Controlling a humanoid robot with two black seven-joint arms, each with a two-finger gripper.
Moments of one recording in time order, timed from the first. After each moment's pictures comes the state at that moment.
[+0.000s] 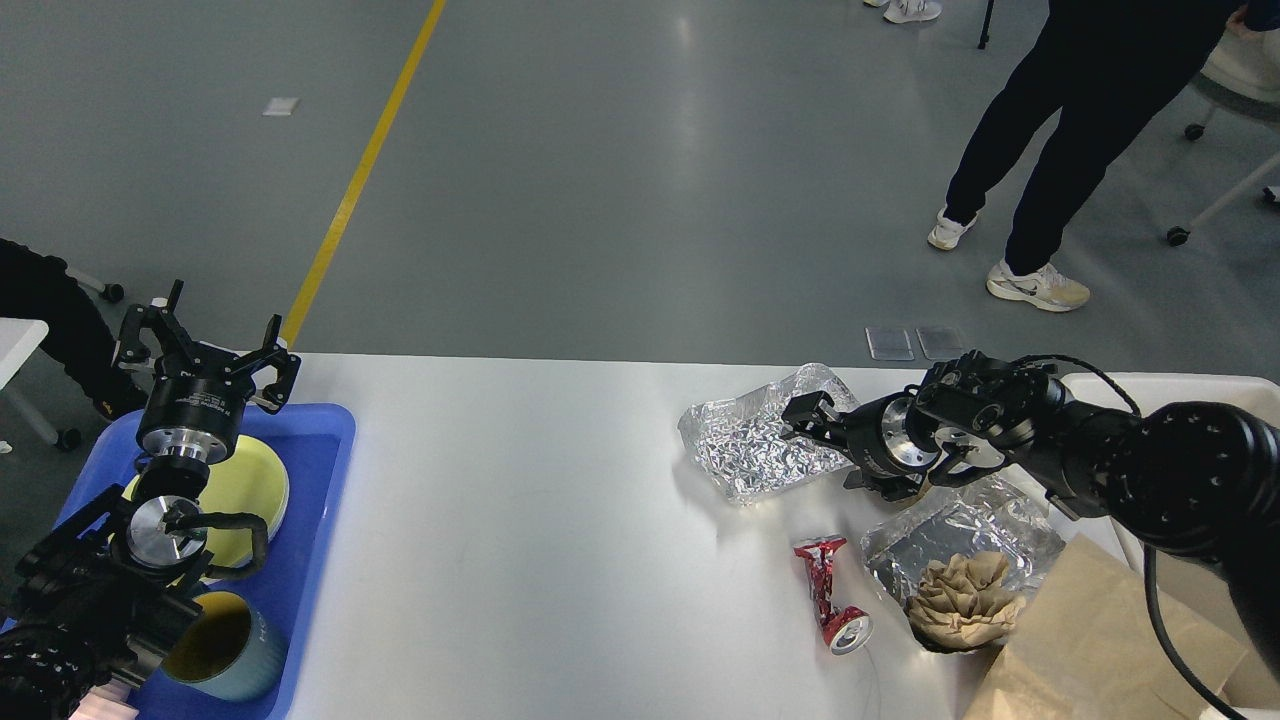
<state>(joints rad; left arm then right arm) -0.61 0.26 -1.01 -0.36 -0.12 -0.57 -0.38 1.14 -0.06 -0.89 0.45 0.18 0.42 -0.06</state>
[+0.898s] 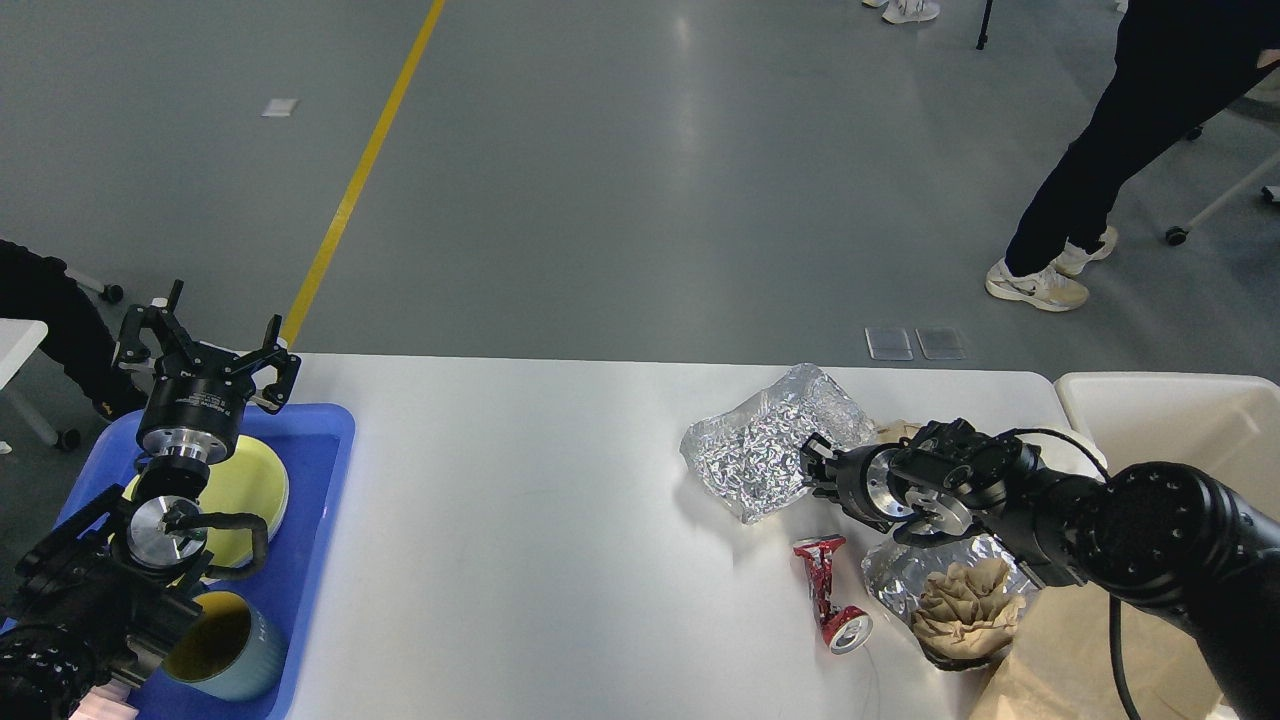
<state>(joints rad) -0.61 0.26 -1.01 -0.36 -0.12 -0.57 -0.38 1.03 -0.02 -0.84 0.44 0.24 0.19 -0.06</state>
